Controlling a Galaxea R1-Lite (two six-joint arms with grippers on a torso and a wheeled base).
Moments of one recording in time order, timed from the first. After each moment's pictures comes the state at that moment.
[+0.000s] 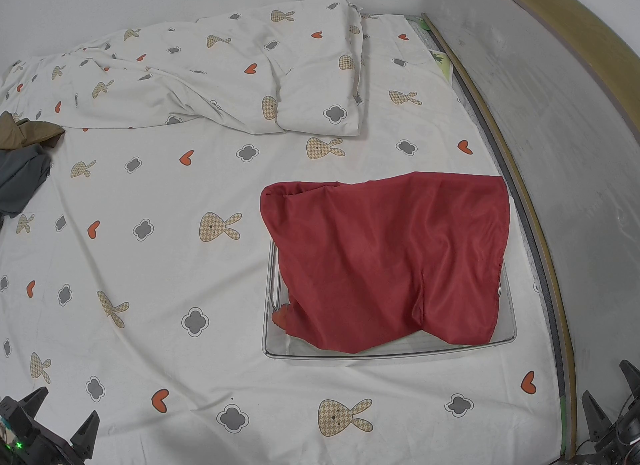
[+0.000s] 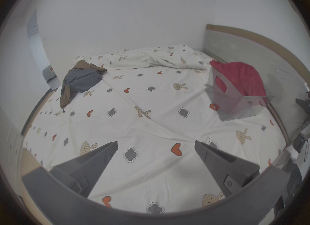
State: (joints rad) left arm -0.06 0.40 -0.06 0.03 0.09 0.02; right arm -0.08 0.11 -0.03 0.01 0.20 -0.02
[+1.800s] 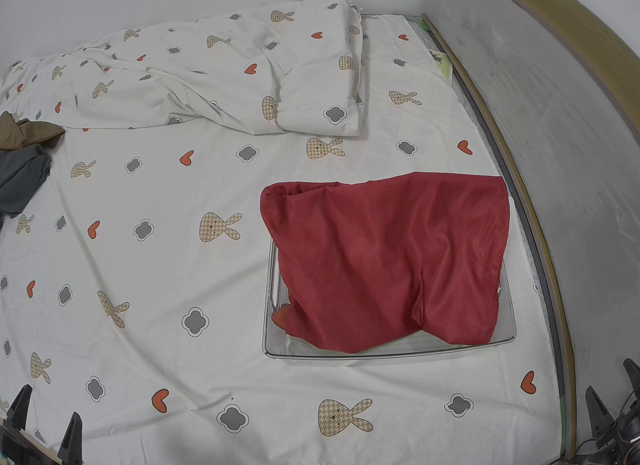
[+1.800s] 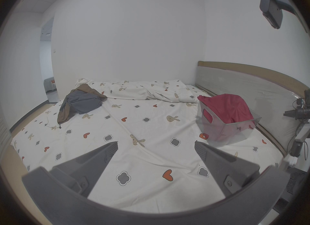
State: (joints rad) left arm 0.00 0.01 -0.02 0.00 -0.02 0.00; right arm -0.14 0.11 -0.03 0.01 0.20 -0.01
